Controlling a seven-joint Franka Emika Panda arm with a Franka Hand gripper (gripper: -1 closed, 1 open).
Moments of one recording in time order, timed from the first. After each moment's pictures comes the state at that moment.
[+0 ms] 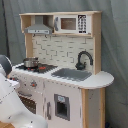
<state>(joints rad) -1.35 -0.56 2.36 -1.92 -1.73 2.09 0.12</state>
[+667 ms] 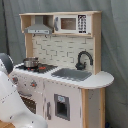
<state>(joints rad) -1.33 -0.50 2.38 -1.95 -1.65 2.15 0.18</state>
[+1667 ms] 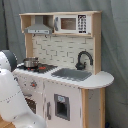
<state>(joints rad) -1.26 -0.37 2.39 -2.07 -1.63 2.05 0.32</state>
